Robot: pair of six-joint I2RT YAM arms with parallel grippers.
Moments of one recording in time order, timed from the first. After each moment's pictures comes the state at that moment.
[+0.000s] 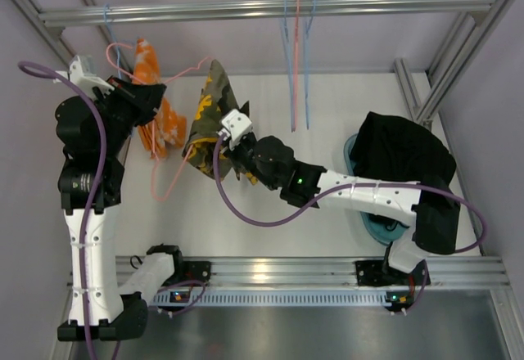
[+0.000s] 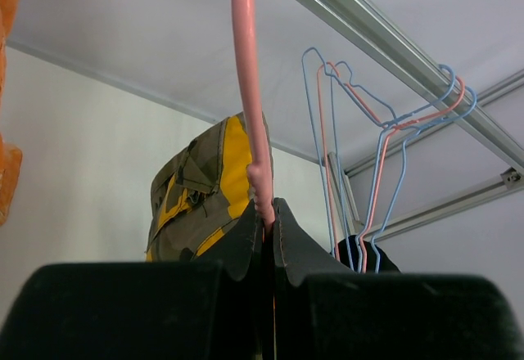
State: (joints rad) left arm 0.02 0.93 1.47 -0.54 0.22 -0.71; right arm 1.19 1.60 1.28 0.31 0.40 -0.15
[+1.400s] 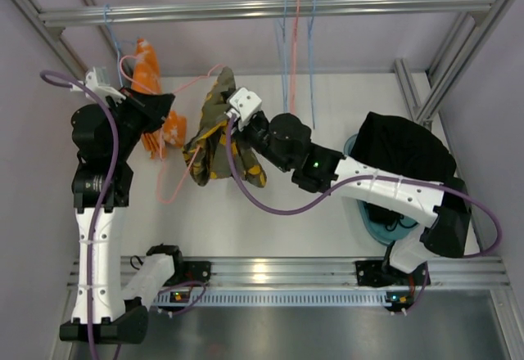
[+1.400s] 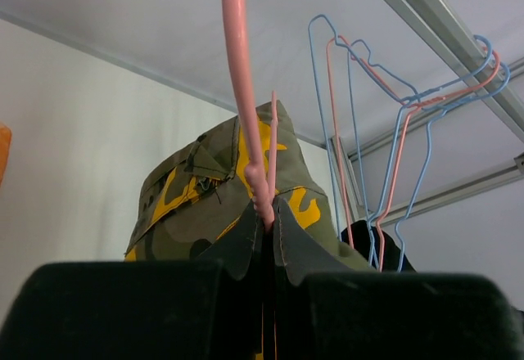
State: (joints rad) left arm 0.02 0.89 1.30 -0.44 0.26 -0.72; right arm 1.12 1.53 1.39 0.19 0.31 -0.24
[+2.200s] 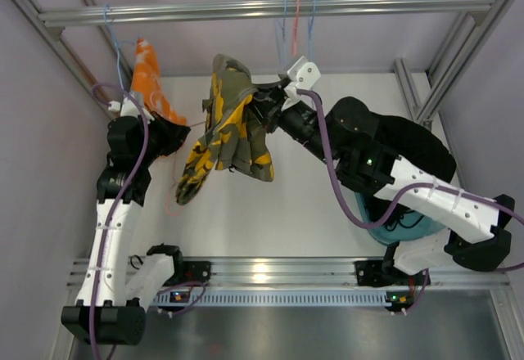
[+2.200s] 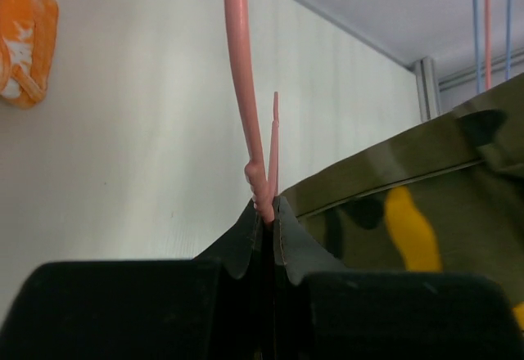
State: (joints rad) left arm 0.00 0.88 1.01 -0.44 0.25 -0.64; right arm 1.14 1.35 1.54 0.12 0.21 -0.17
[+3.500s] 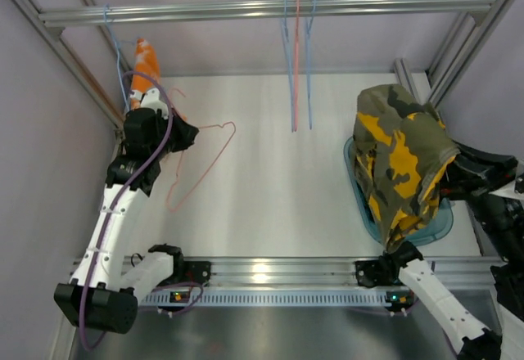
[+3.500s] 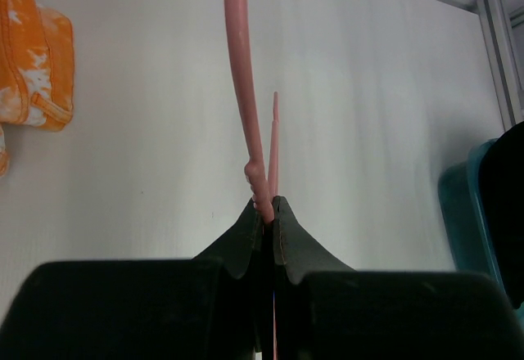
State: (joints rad) left arm -0.12 0.98 1.03 -0.46 0.15 -0.43; right arm 0.39 0.44 1.34 -0.51 -0.16 -0.06
